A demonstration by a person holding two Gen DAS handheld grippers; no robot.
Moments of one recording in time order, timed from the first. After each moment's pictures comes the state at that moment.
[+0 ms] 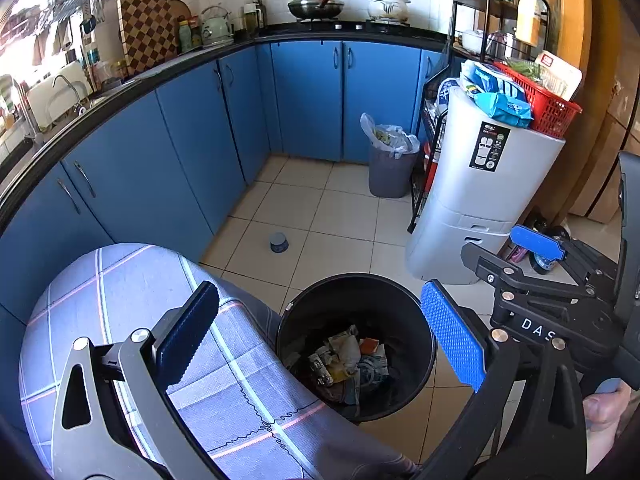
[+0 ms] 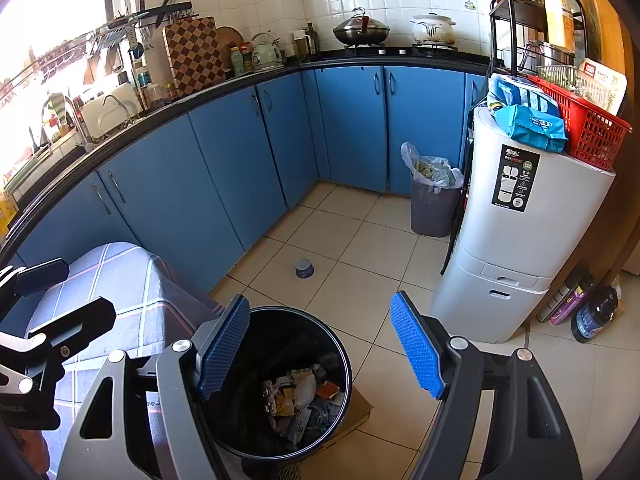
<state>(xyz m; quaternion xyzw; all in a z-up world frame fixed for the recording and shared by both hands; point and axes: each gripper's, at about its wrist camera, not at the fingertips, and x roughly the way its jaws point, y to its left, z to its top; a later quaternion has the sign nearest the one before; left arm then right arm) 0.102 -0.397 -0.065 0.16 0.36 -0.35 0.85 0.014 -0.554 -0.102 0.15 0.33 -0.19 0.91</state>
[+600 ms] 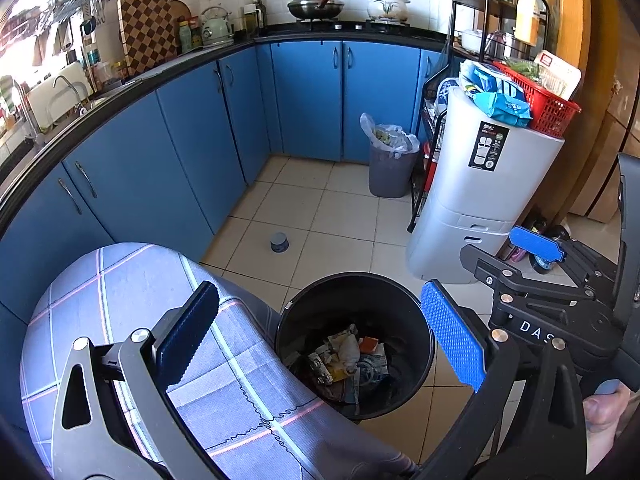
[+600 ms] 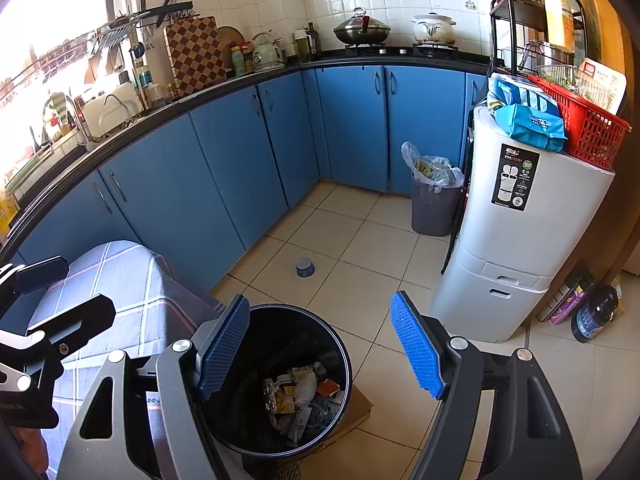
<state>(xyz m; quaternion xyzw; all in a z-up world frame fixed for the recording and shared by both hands) 0.099 -0.398 -0.065 0.16 0.36 -0.35 0.85 0.011 -0.552 -0.100 0.15 0.33 -0.19 0.91</state>
